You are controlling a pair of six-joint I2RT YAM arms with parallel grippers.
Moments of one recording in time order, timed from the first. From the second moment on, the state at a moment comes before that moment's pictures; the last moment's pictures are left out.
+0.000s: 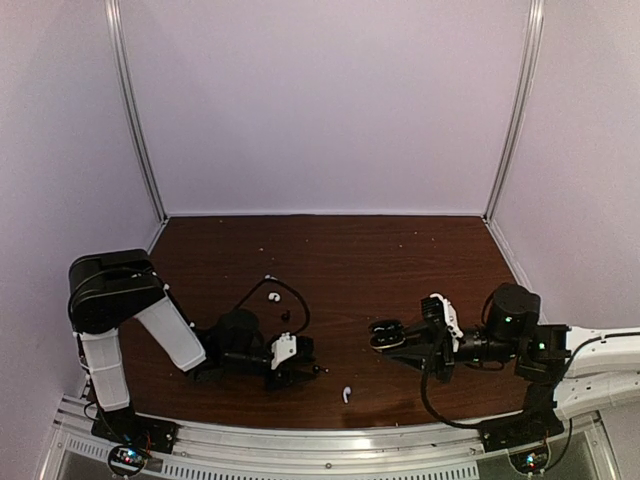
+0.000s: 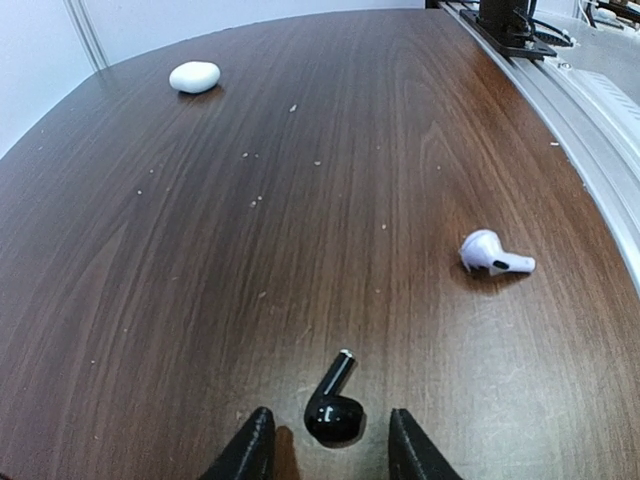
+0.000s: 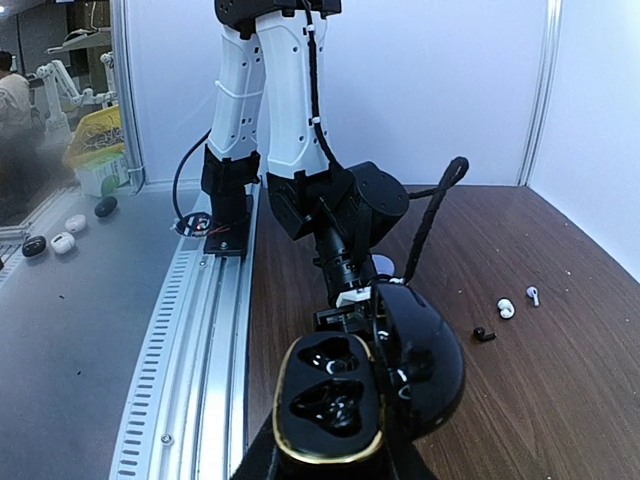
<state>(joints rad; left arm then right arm) -0.94 1.93 0.49 0.96 0.45 0.35 1.05 0.84 0.37 0.34 -0.40 -0.07</state>
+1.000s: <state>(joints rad) -0.94 1.94 0.51 0.95 0.45 0.39 1.07 0.81 0.39 0.30 -0.37 -0.16</state>
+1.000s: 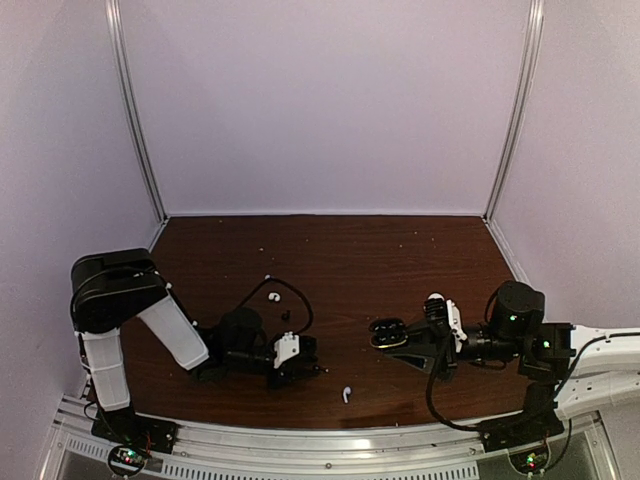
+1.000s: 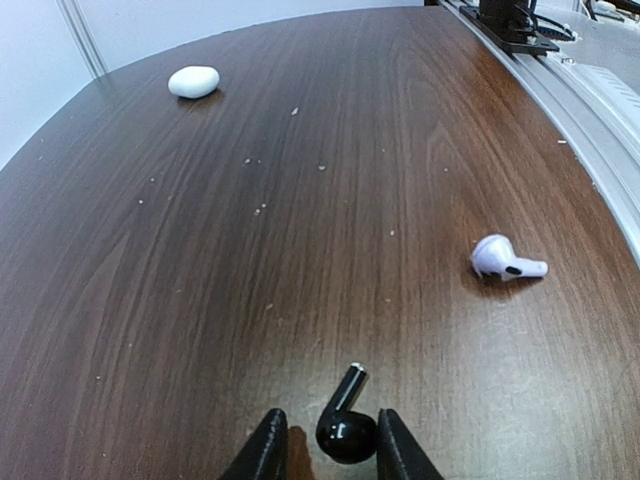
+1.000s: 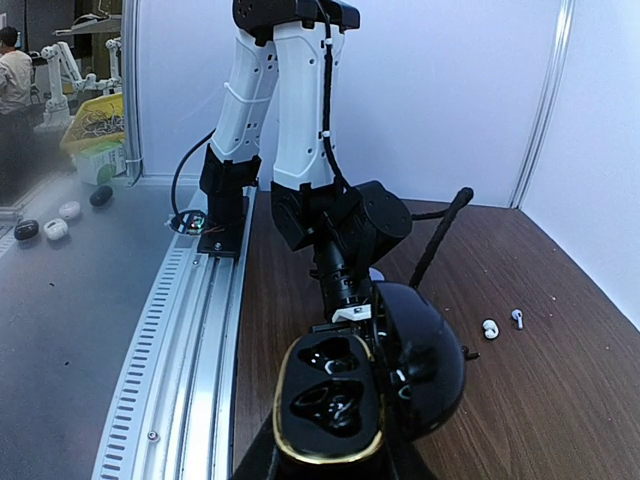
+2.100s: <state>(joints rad) -1.20 1.28 0.59 0.34 0.10 0.53 1.08 0.89 0.41 0.30 -0.43 -0.15</state>
